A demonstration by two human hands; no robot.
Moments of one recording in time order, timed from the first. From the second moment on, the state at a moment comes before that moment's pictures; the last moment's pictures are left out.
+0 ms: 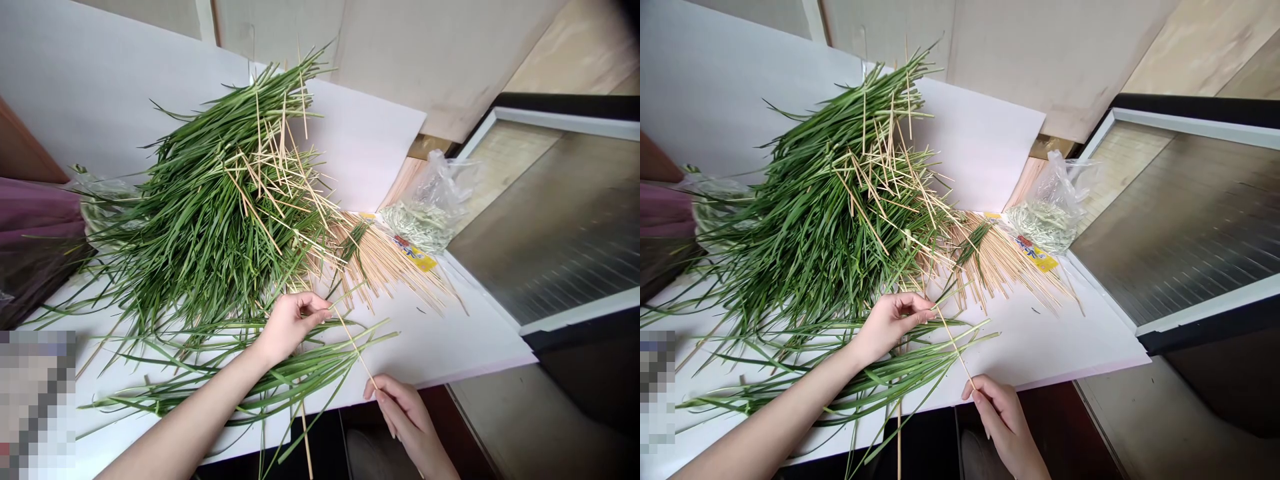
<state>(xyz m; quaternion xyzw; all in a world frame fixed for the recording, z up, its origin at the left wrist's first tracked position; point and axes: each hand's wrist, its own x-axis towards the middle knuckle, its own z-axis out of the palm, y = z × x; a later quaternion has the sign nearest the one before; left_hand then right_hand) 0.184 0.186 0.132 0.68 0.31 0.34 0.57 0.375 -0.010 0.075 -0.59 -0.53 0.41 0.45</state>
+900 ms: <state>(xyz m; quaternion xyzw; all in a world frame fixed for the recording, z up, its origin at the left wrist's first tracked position) 0.180 0.184 0.134 0.93 0.26 0.18 0.20 0.375 -0.010 0.076 -0.59 -0.53 0.41 0.44</state>
